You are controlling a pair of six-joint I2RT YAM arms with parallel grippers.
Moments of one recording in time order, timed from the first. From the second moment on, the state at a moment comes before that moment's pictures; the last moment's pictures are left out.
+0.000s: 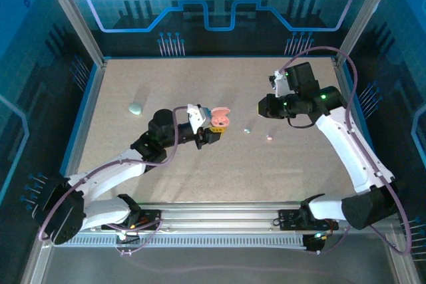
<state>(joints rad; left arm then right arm) -0.63 1.19 0.66 0.41 0.49 0.05 0.33 1.30 1.44 -1.05 -0.35 0.37</state>
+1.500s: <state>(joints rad) -0.65 1.35 0.69 0.74 0.57 0.12 0.30 1.17 1.24 -0.55 -1.01 0.65</state>
